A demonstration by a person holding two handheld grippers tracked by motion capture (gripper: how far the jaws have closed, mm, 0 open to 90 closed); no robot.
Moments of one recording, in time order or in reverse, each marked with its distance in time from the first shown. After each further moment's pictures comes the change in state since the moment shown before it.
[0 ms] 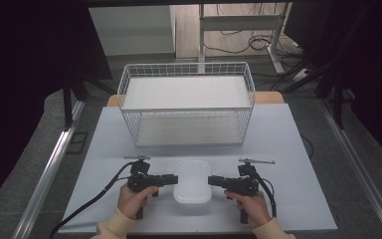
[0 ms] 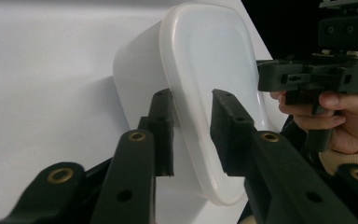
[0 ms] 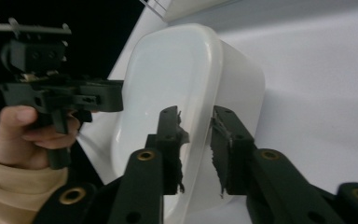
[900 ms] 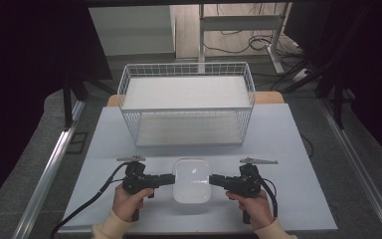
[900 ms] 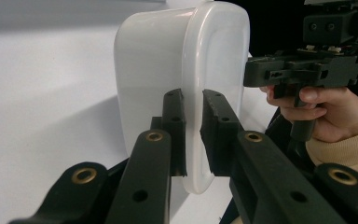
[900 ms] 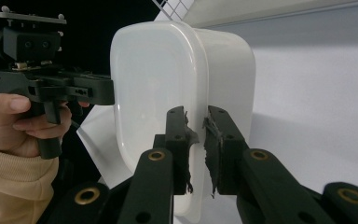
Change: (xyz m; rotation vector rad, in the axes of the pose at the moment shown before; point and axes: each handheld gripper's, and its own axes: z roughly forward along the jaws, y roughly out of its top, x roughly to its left) left arm -0.015 0.000 -0.017 -0.039 -0.022 0.081; right arm 0.015 0.001 -0.010 -0.029 -0.003 -0.133
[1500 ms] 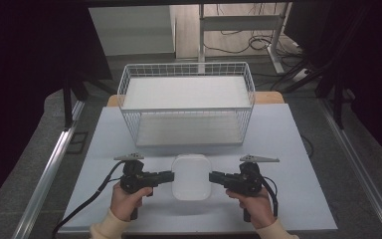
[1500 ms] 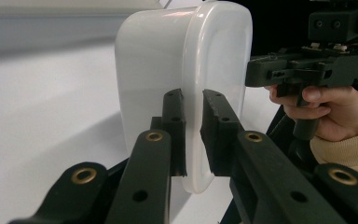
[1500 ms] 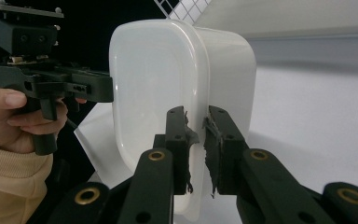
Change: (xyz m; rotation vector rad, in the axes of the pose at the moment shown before) left arm -0.013 0.008 -0.009 -0.029 0.019 0.058; right arm 0.014 0.009 -0.007 -0.024 -0.013 -0.076
